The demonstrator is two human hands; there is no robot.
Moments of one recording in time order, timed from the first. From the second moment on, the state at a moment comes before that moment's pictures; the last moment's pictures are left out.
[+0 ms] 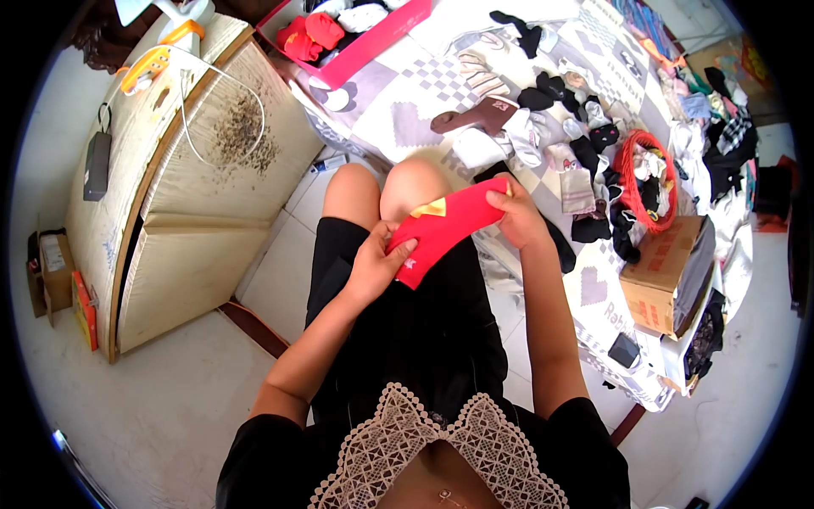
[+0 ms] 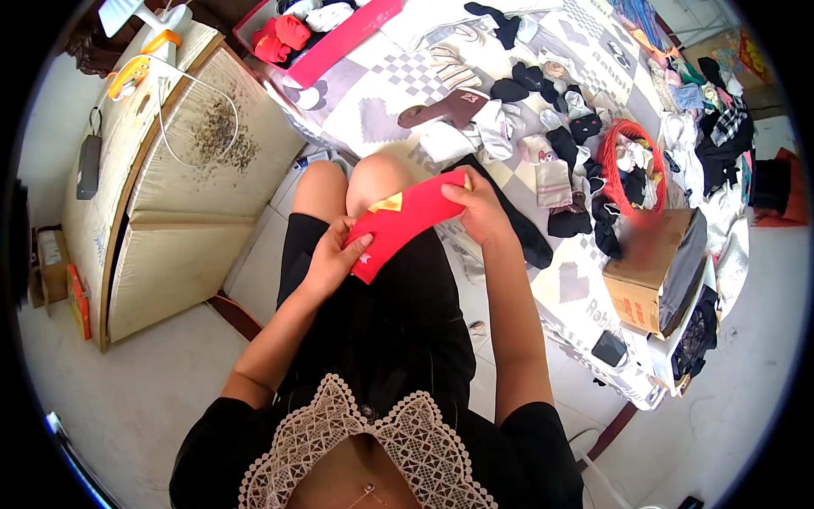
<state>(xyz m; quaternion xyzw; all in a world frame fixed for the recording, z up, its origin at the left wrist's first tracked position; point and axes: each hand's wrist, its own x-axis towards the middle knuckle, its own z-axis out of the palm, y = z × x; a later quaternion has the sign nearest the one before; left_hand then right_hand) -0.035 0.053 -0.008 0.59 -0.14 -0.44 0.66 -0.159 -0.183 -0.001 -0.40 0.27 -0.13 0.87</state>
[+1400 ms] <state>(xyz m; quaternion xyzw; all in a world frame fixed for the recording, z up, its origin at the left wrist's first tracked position) 0.032 -0.004 -0.050 0.82 -0.21 -0.24 0.48 -0.193 -0.059 0.027 -0.96 0.02 -0.12 0.26</state>
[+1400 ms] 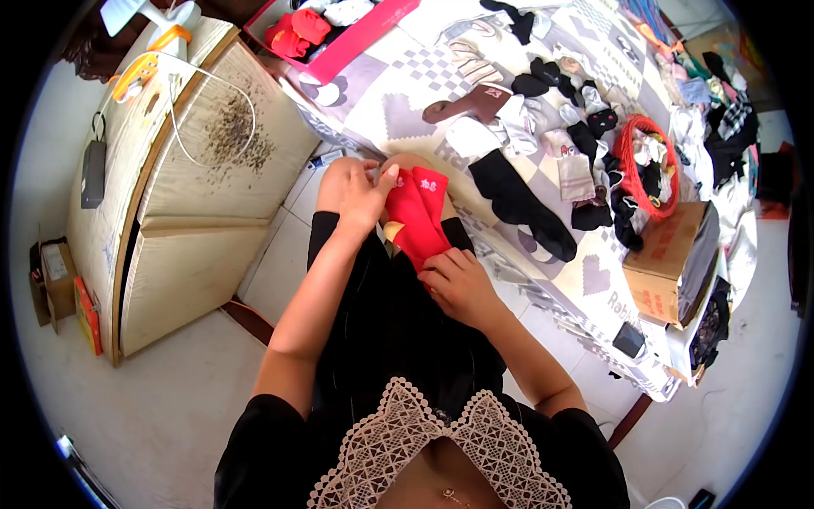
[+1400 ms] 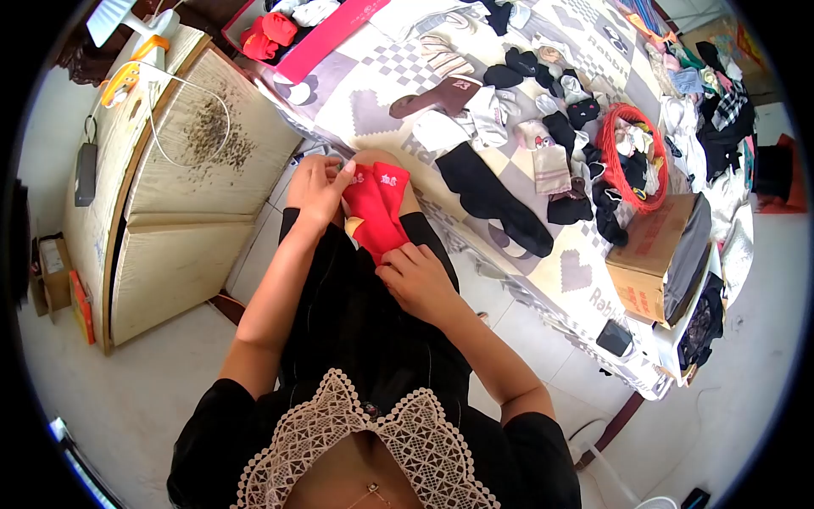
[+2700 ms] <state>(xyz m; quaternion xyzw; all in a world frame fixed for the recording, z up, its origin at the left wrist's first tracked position) 0.036 -0.099 -0.026 0.86 -0.19 -0.25 0.40 -0.197 -0.050 0.009 -0.94 0.01 -0.13 0.32</state>
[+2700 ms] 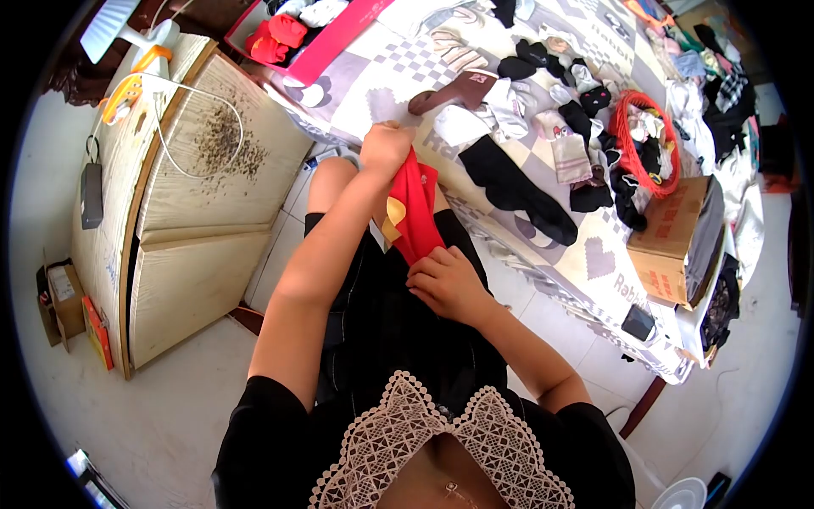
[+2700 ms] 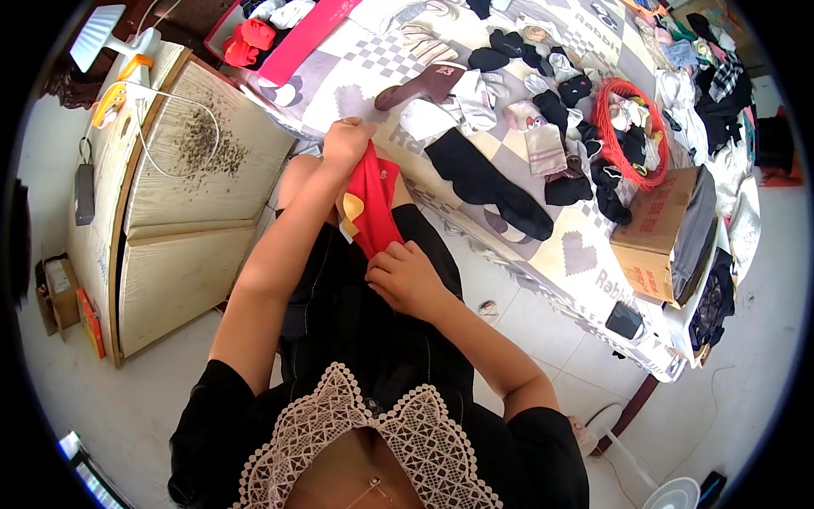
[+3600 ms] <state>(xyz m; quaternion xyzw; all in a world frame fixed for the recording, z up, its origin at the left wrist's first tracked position) -0.050 0.060 0.016 0.63 -0.65 -0.15 0.39 -0.224 -0.082 0.029 -0.88 0.10 -0.16 0.43</state>
